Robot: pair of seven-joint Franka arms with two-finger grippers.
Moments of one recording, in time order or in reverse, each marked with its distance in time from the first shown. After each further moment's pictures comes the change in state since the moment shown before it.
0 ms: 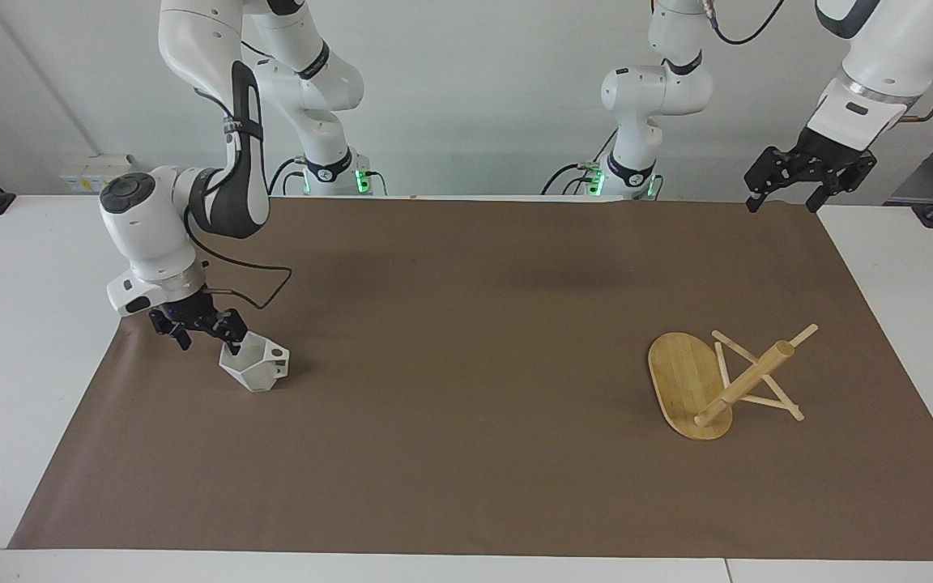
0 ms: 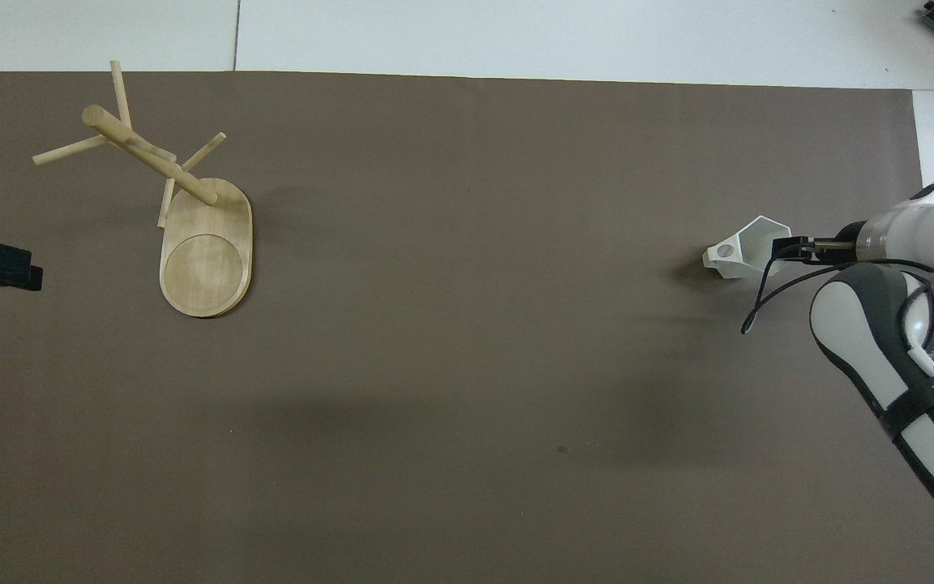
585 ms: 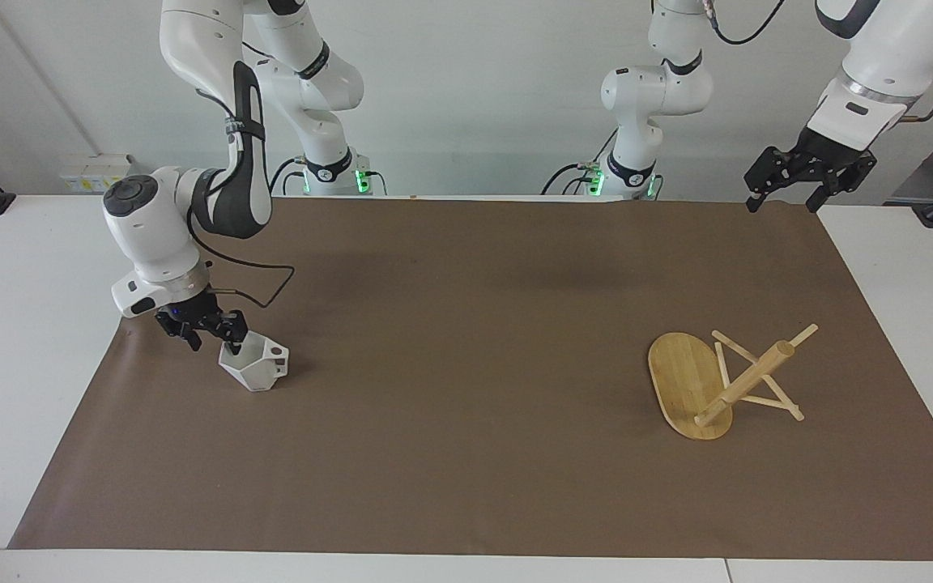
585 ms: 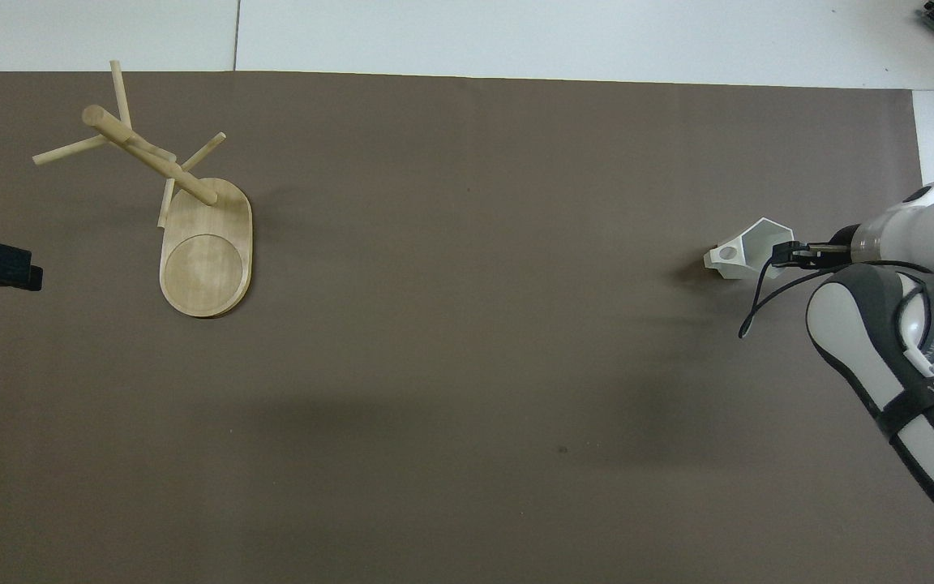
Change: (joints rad) left arm 0.000 0.000 0.000 0.000 0.000 0.000 0.000; right arm 0.002 0.000 0.004 -0.004 0.000 -0.024 0.000
